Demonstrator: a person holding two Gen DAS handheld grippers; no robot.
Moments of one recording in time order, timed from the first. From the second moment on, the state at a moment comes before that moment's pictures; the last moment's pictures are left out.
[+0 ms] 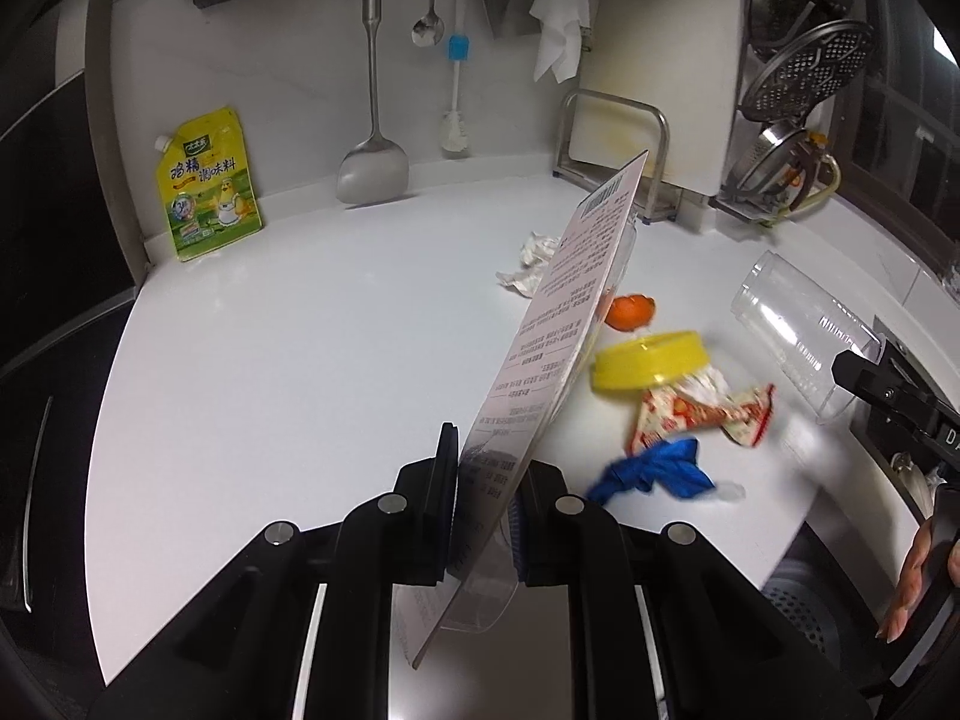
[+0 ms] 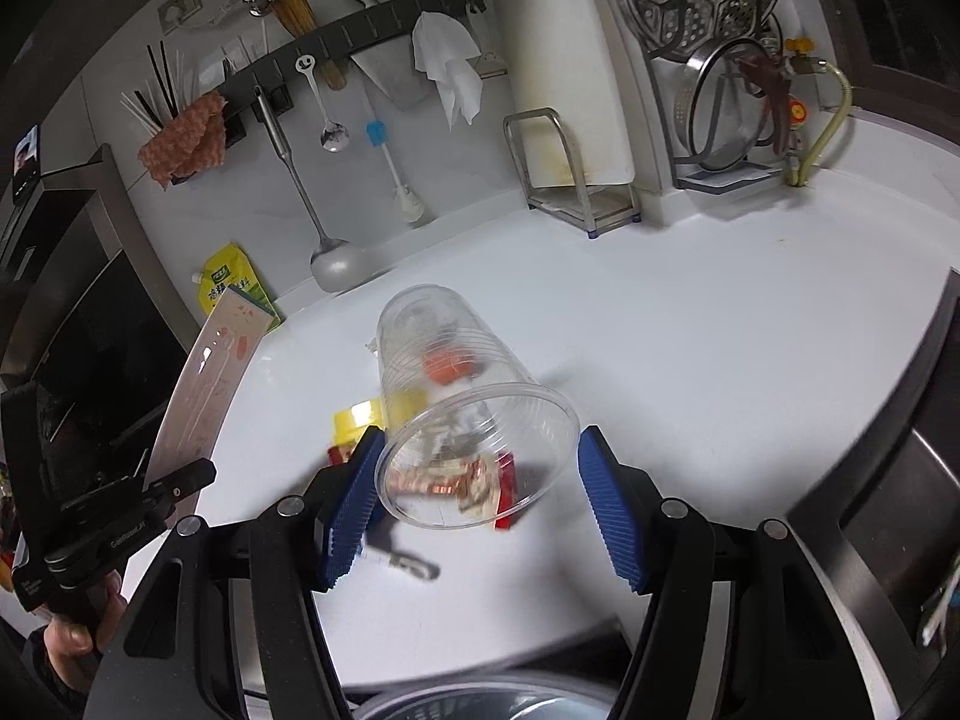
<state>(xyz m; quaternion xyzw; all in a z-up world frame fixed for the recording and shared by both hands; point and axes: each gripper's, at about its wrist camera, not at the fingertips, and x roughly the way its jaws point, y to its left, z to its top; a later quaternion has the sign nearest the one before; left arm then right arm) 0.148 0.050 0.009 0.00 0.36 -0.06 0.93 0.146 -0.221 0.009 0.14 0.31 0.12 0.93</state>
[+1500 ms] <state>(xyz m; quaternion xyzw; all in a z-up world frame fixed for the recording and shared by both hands) -0.044 -0.031 -0.036 0.02 0.37 -0.10 0.93 -0.098 -0.240 -0.040 0.16 0.29 0.04 0.94</state>
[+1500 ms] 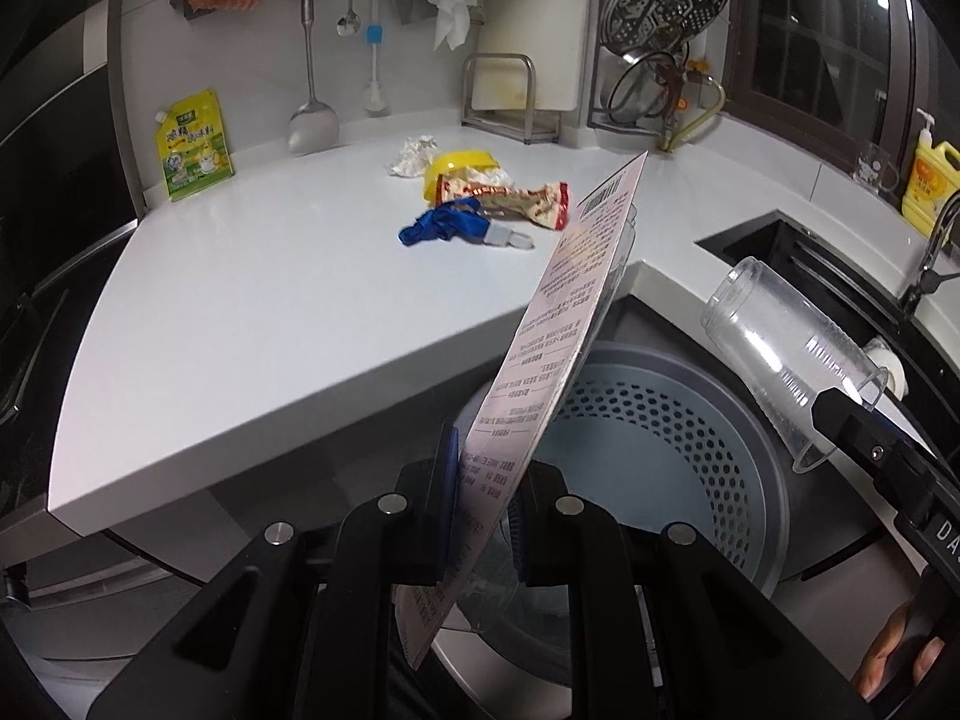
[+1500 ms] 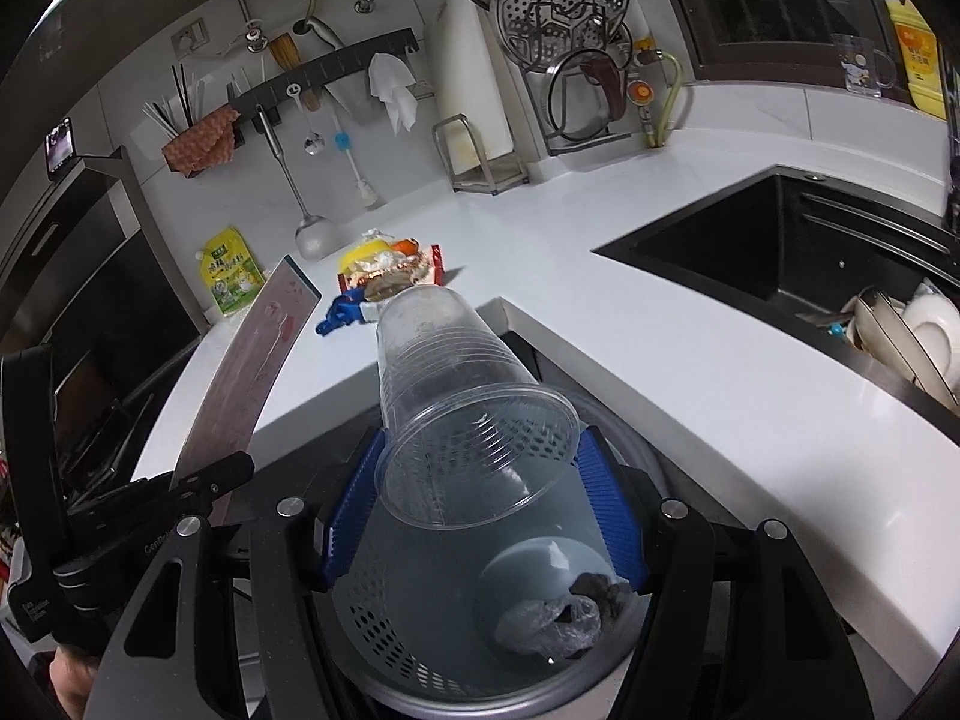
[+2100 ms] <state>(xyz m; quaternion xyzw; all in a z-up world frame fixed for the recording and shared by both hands) -0.050 -0.061 -0.080 0.05 0.43 -0.12 0.90 -0.111 -0.240 -0.078 0.15 0.33 0.02 0.93</state>
